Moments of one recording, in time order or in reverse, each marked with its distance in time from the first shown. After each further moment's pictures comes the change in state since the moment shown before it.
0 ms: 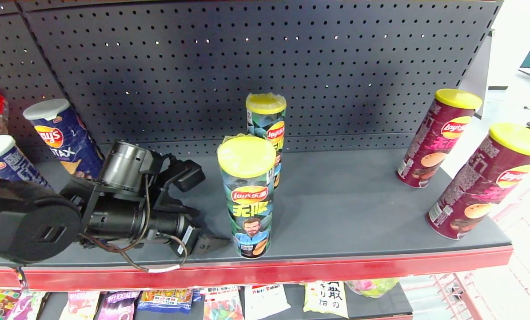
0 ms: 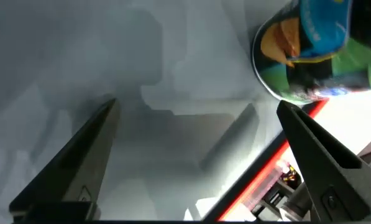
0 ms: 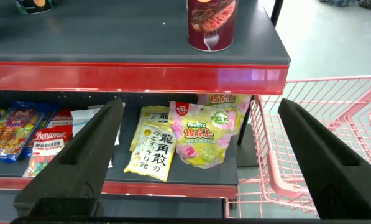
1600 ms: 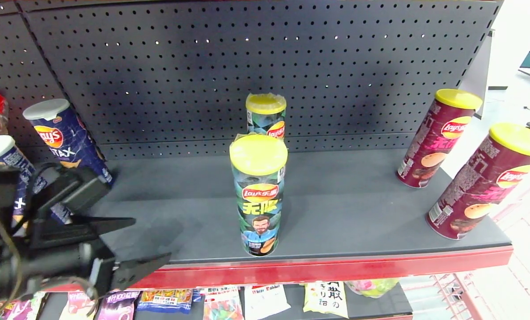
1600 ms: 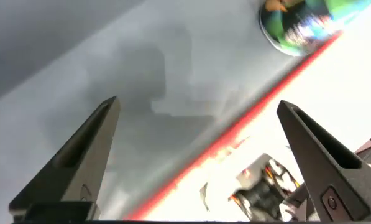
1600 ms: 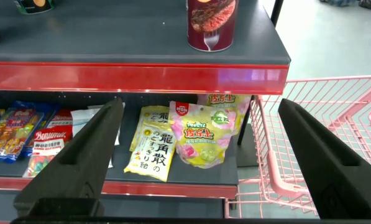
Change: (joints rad) left arm 0.147 -0.482 0.280 0.037 0.005 -0.008; right arm 0.000 0.000 0.000 0.000 0.000 0.000
